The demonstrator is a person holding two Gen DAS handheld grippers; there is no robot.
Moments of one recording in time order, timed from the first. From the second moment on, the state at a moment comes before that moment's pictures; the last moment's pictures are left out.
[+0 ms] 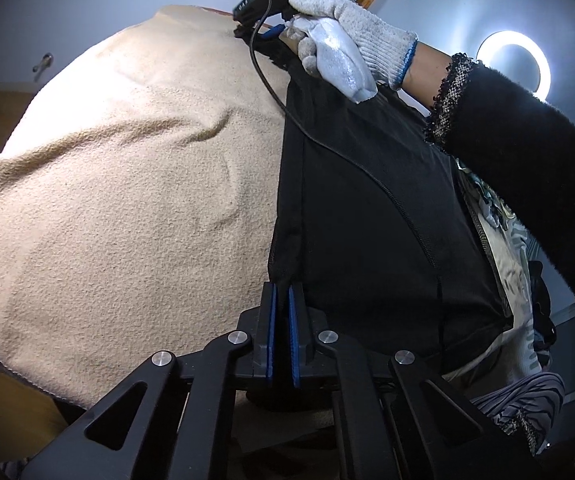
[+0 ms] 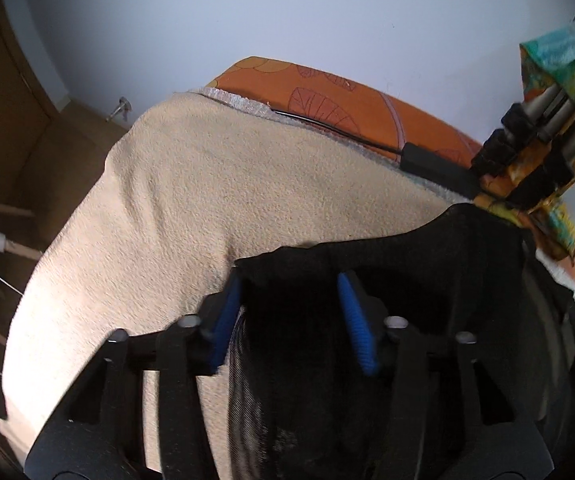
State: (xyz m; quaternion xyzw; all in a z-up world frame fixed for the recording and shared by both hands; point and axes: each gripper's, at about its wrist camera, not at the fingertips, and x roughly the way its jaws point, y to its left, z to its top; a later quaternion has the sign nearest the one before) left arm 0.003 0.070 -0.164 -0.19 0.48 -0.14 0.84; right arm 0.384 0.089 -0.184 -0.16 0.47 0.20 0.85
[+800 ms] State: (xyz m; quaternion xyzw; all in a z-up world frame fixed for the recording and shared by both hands) left arm -0.001 0.053 -0.162 -0.12 0.48 -0.15 0.86; right arm 0.390 0.031 -0.124 -0.07 0.43 0.22 0.87
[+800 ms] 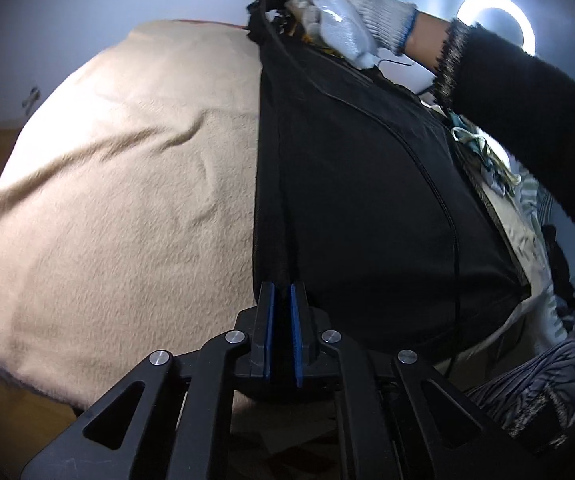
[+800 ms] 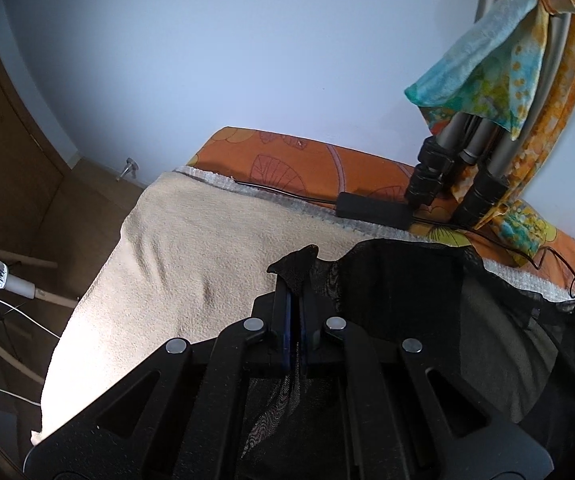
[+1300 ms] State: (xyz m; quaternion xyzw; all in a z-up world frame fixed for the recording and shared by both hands) left arm -0.012 0.063 -0.147 -0.15 0.44 -0.18 0.87; right arm 0.394 0.022 -0.128 -0.05 0.43 0.23 0.87
